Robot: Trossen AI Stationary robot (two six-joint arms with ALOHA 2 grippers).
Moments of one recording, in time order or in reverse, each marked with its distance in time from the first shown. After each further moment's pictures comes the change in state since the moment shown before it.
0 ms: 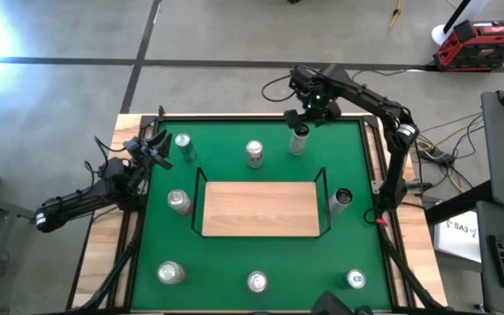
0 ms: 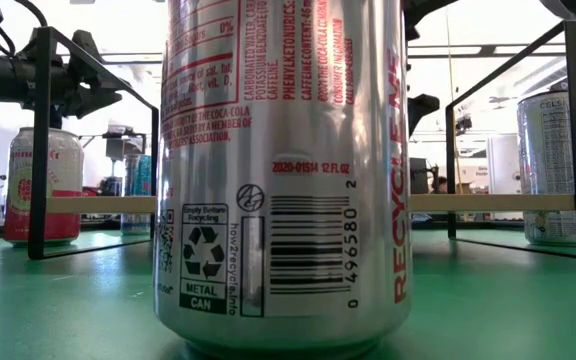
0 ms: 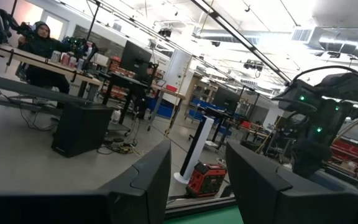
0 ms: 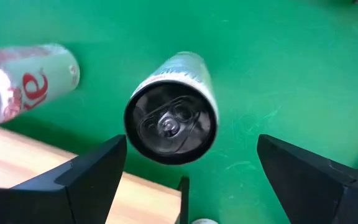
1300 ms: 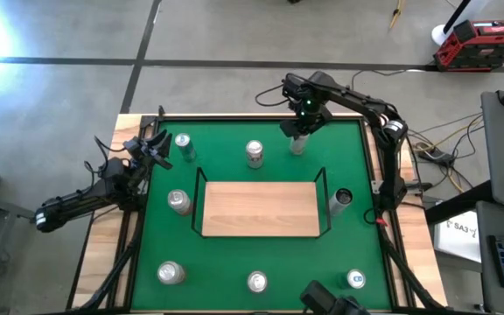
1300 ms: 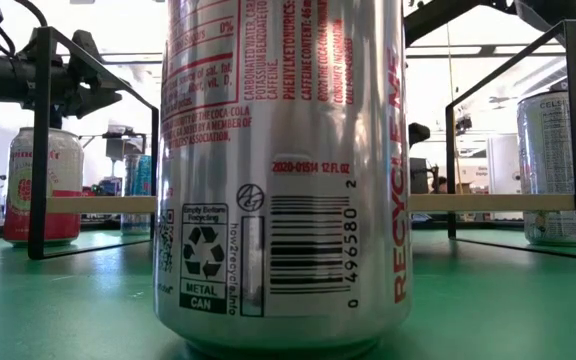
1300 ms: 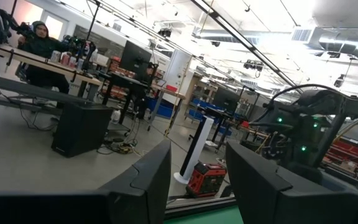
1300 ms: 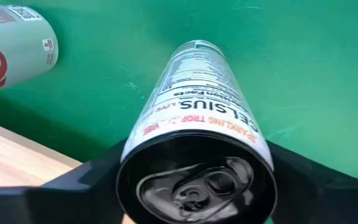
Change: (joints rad) left arm 0.000 0.000 0.000 0.000 0.000 0.000; right arm -0.012 0.114 -0.050 0.050 -0.058 -0.144
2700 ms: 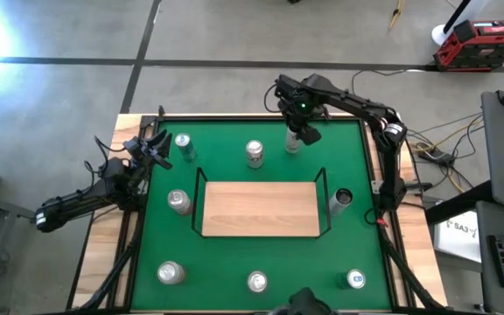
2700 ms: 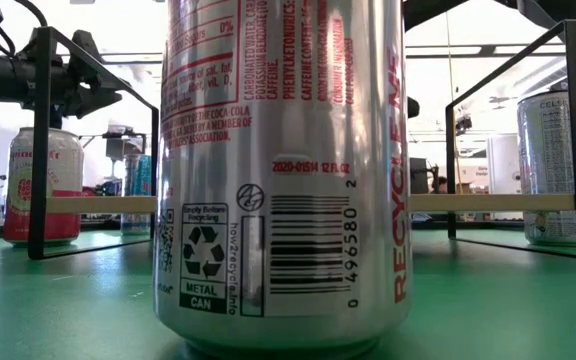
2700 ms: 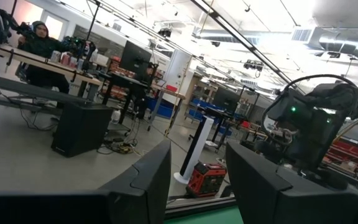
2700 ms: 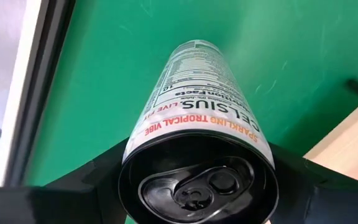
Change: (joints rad) left arm 0.000 0.000 0.000 0.000 0.000 0.000; right arm 0.080 -0.019 0.042 0.095 0.078 1.605
